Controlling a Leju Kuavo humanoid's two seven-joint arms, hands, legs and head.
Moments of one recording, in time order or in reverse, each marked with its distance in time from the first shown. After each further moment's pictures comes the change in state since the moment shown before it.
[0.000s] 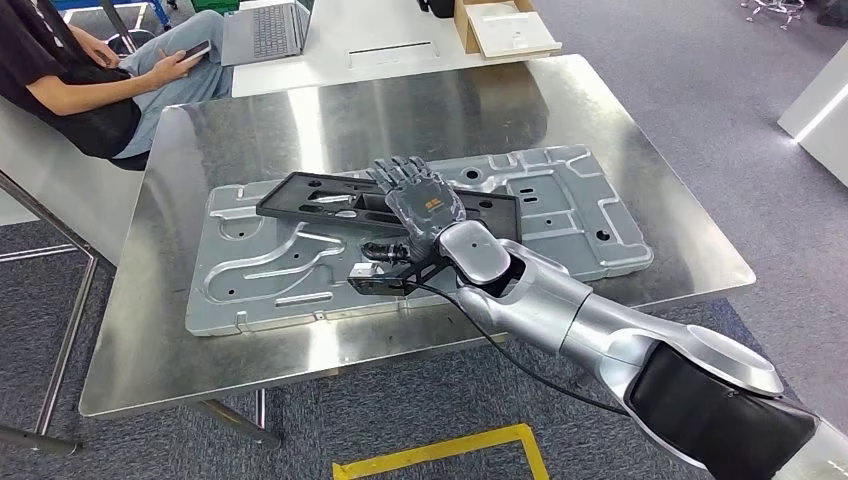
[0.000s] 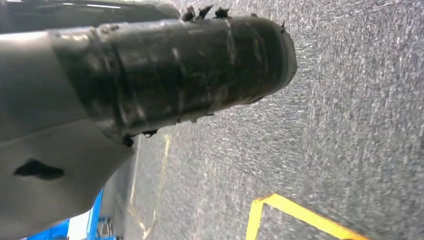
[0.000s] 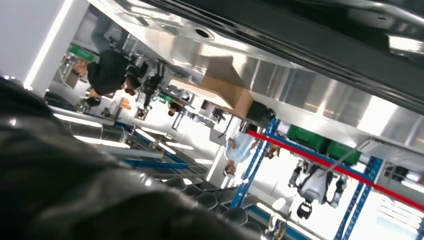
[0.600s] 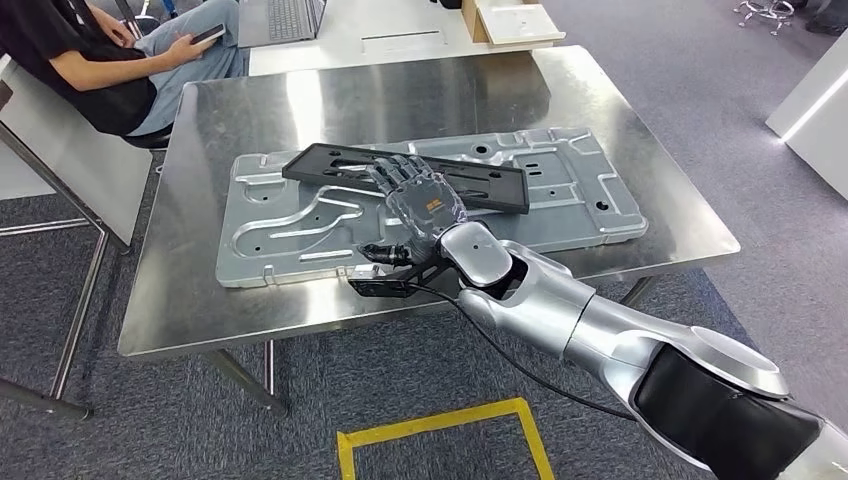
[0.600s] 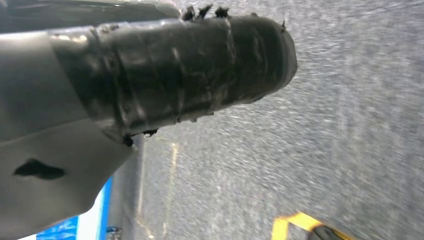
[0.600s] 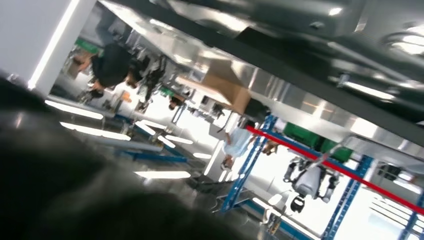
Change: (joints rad) left arm -0.009 0.004 -0.004 0.000 -0.021 -0.033 -0.013; right arm 0.006 -0.029 0.000 -0.030 0.017 0.020 0.025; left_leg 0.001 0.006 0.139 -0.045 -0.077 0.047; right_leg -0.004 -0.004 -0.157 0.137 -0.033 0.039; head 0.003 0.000
